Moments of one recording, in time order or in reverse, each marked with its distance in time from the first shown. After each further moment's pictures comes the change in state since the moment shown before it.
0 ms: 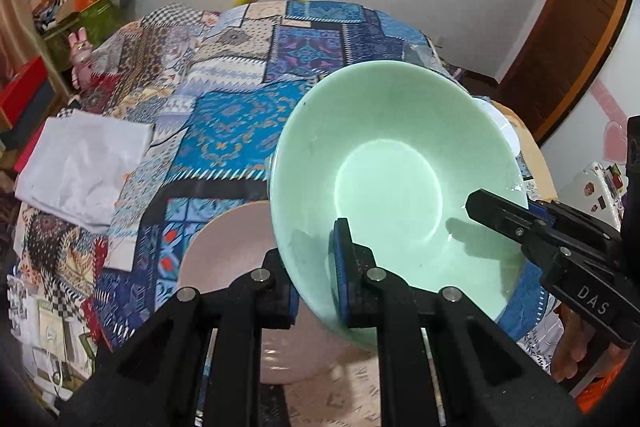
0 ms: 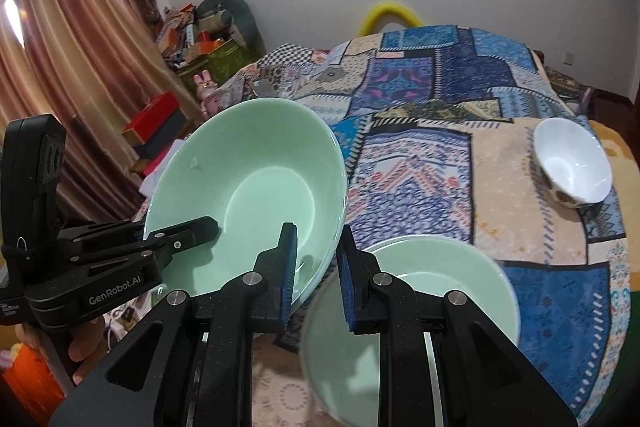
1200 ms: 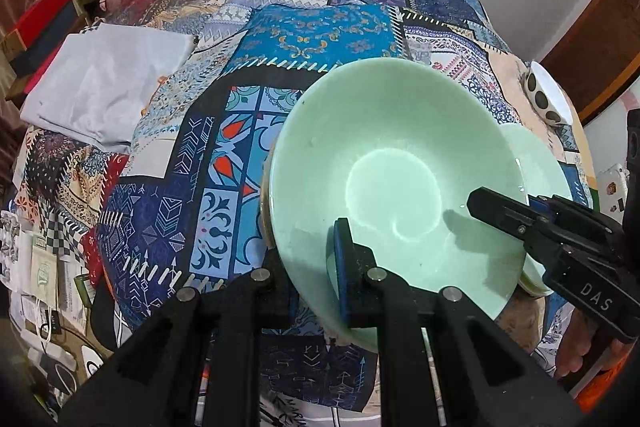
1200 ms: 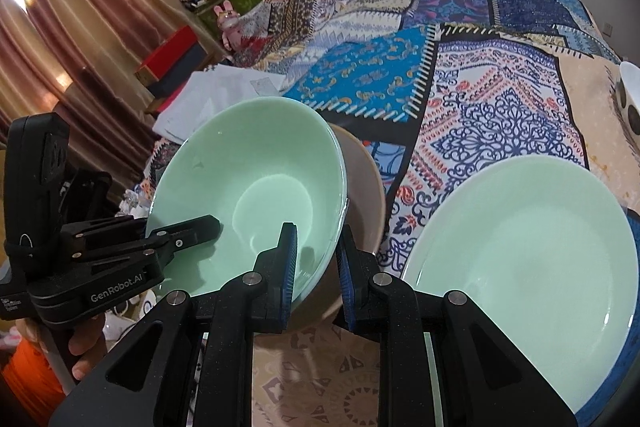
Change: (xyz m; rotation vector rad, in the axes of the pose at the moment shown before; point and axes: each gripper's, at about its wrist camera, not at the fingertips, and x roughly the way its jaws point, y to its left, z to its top) left arm 0.043 0.084 -0.064 -0.115 0.163 0.043; right arm 0.076 0.043 -0.046 -0.010 0.210 0.073
